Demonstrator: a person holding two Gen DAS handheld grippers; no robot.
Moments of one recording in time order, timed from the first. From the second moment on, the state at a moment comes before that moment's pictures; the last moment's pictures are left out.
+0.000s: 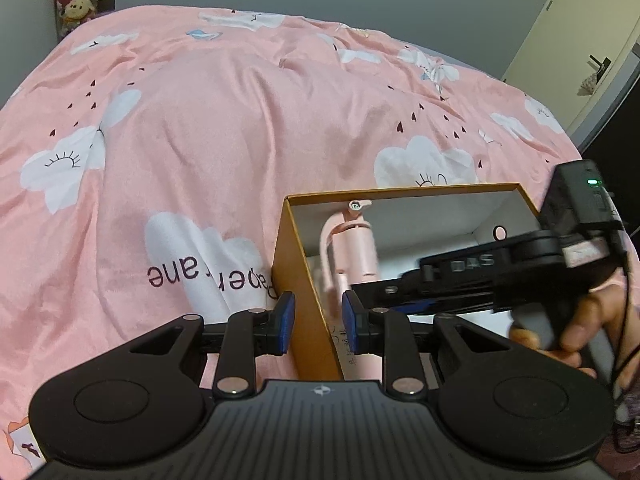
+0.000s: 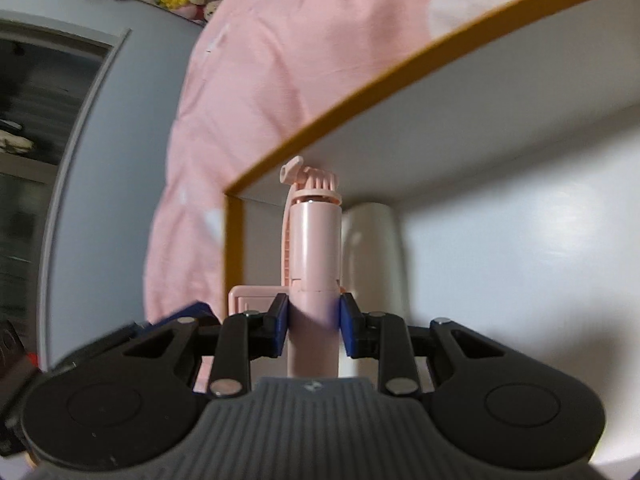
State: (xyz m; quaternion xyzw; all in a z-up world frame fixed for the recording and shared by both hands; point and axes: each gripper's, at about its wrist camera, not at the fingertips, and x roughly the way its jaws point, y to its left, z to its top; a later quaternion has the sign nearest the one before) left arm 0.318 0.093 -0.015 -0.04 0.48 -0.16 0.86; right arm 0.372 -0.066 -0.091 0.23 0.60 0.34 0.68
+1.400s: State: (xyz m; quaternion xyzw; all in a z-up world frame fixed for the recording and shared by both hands) left arm 0.306 0.090 -0.034 -0.06 0.50 -0.13 0.85; right arm 0.366 -0.039 -0.085 0.09 0.57 0.37 0.73
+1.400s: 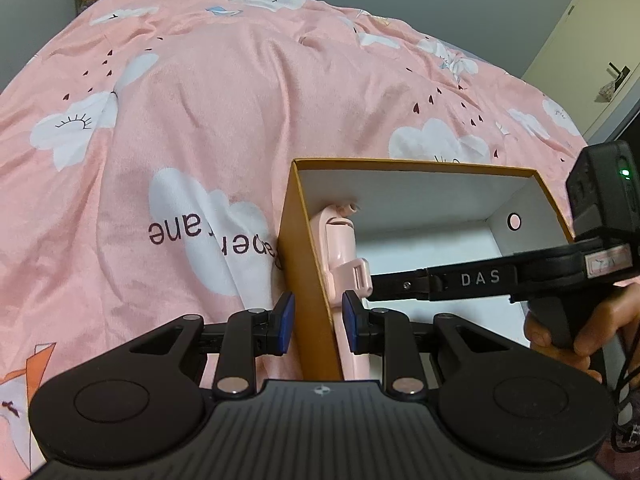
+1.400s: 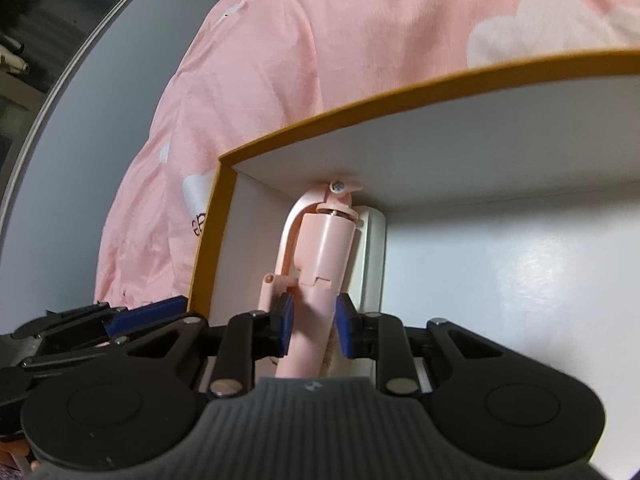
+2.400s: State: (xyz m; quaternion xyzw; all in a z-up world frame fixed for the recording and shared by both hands) left arm 0.203 0.045 0.037 -0.03 0.46 -0.13 0.88; right arm 0.242 -0.107 0.020 -0.03 0.45 0.35 0.82
